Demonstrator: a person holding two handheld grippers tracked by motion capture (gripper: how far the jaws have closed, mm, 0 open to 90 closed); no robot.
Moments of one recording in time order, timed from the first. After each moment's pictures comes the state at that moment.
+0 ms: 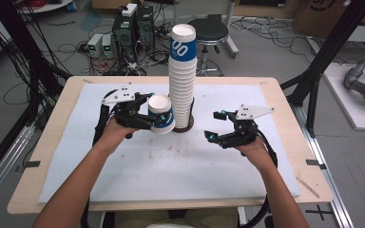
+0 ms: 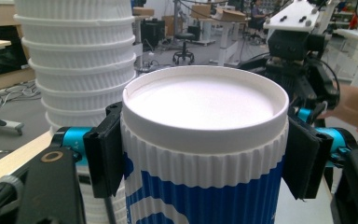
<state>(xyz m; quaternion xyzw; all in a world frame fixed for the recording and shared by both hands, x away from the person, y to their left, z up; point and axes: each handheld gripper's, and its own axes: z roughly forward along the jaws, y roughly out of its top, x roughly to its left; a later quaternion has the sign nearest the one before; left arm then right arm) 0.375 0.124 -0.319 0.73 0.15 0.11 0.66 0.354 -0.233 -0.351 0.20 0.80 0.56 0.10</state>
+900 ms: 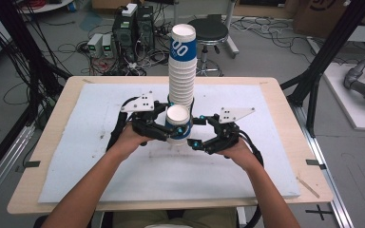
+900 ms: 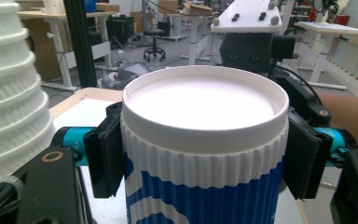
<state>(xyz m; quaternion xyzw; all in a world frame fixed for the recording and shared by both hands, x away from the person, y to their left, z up) 0.359 0.081 -0.324 0.75 0.10 0.06 0.65 0.353 -0.190 -0.359 0.14 0.79 0.59 0.03</state>
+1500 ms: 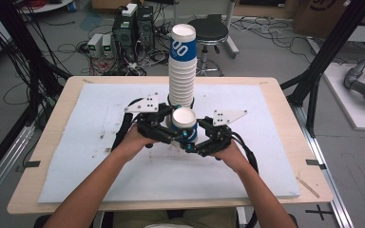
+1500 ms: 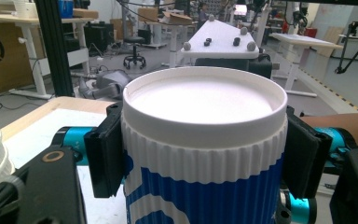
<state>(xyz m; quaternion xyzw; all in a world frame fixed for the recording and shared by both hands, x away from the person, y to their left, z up) 0.356 0.069 -0.323 0.74 0.08 0.03 0.67 0.353 -0.174 -0.368 0.11 0.77 0.62 0.00</state>
